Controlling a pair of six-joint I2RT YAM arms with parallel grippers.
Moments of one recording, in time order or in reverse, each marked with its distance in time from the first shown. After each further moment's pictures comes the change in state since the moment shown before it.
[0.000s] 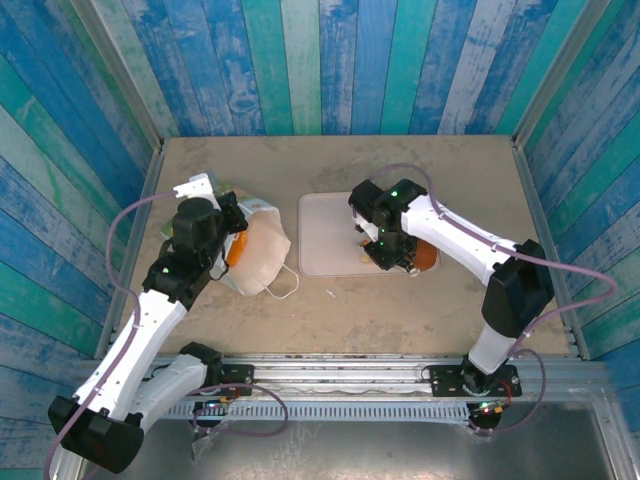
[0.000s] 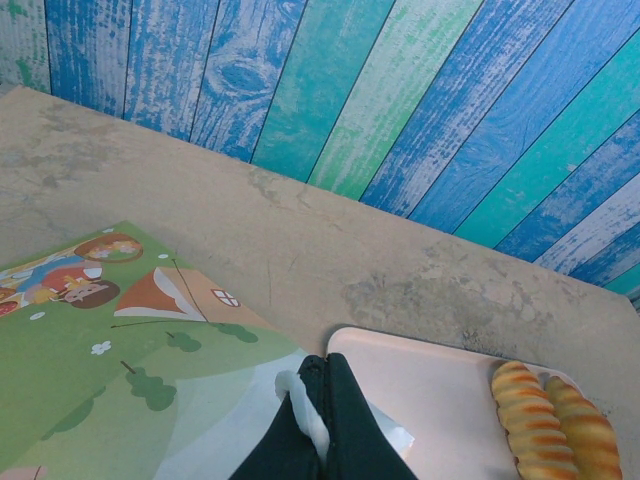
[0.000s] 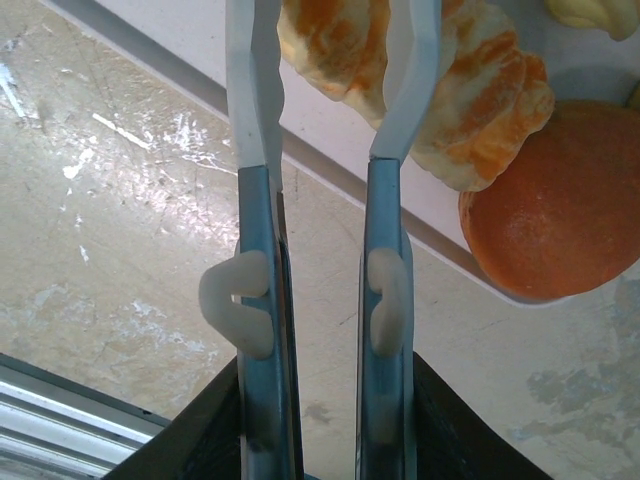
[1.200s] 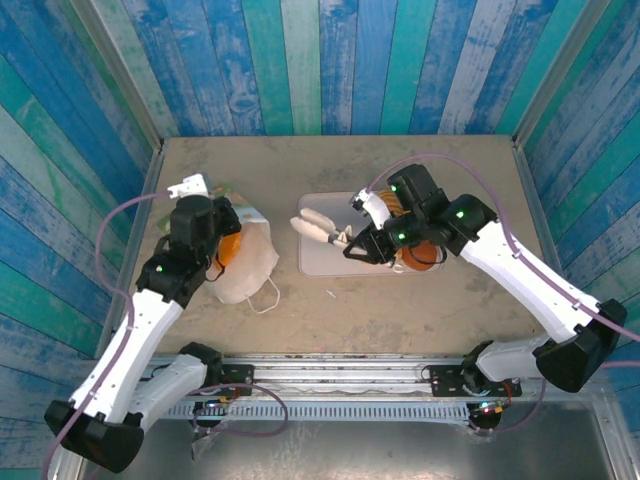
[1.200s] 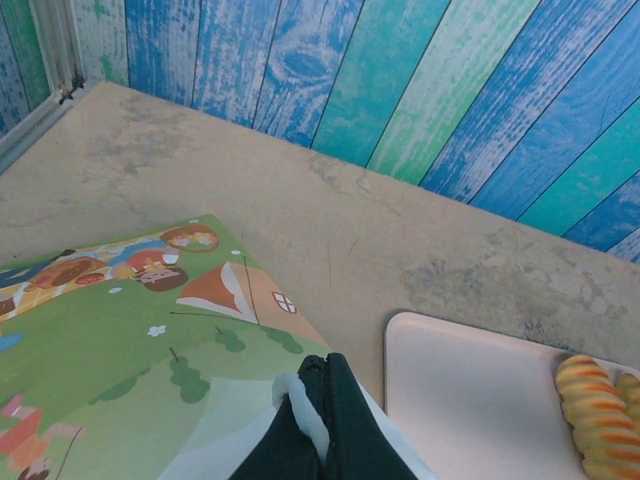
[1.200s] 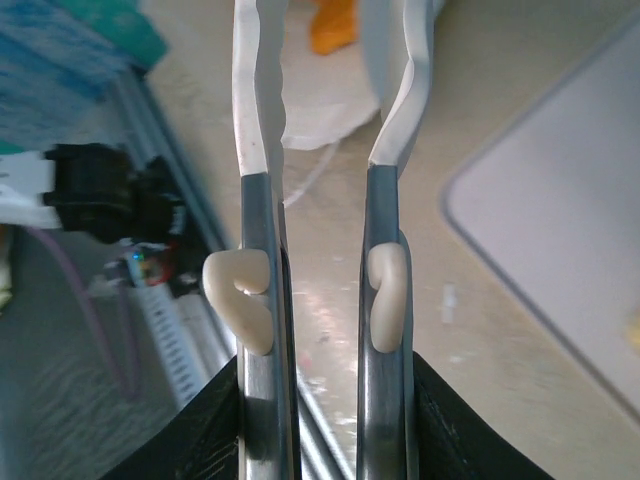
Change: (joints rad) left arm 0.000 0.033 0.085 -0.167 -0.089 0.019; right arm -0.022 -0.379 -0.140 0.424 -0.672 0.006
